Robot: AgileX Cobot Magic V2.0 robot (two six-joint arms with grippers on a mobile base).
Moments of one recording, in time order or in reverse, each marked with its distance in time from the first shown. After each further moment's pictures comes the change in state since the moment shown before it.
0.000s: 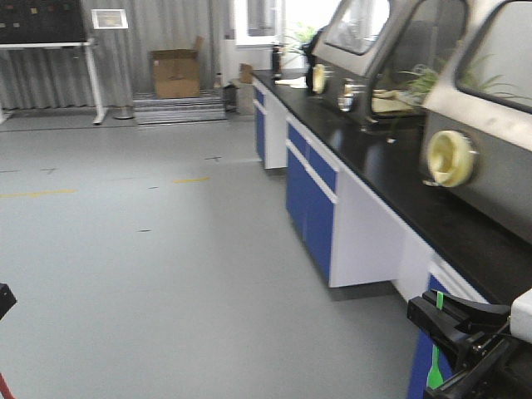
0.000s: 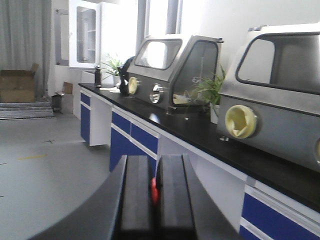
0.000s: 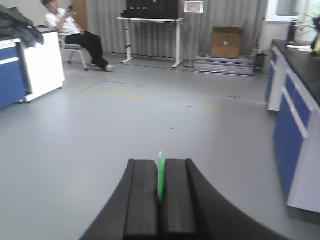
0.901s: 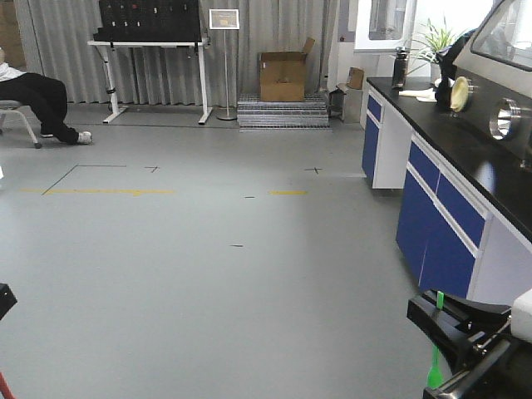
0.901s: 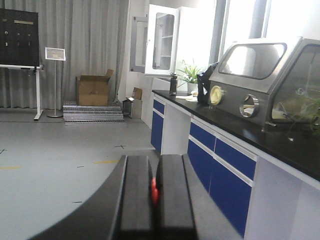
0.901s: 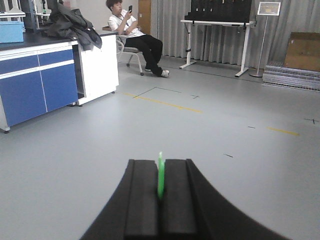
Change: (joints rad) left arm 0.000 0.000 0.000 0.000 0.000 0.000; right arm 0.000 0.000 0.000 0.000 -0.001 0.000
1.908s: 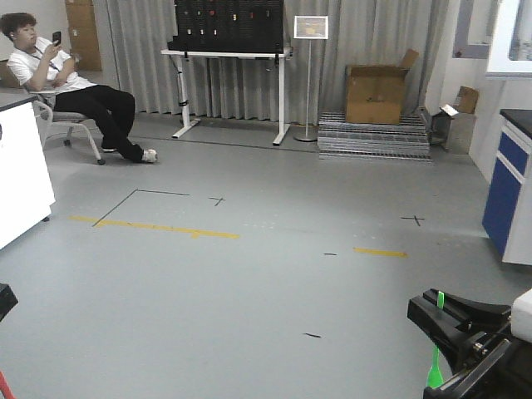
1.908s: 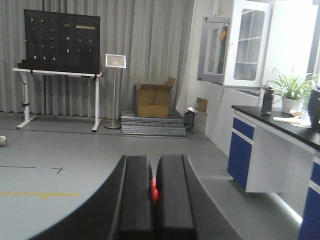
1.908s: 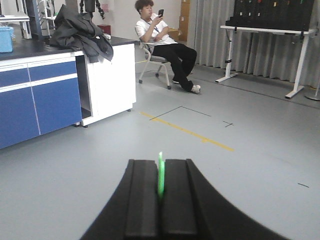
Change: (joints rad) left arm 0.000 0.000 0.001 0.000 0.000 0.000; right arm 0.000 0.000 0.000 0.000 0.000 0.000
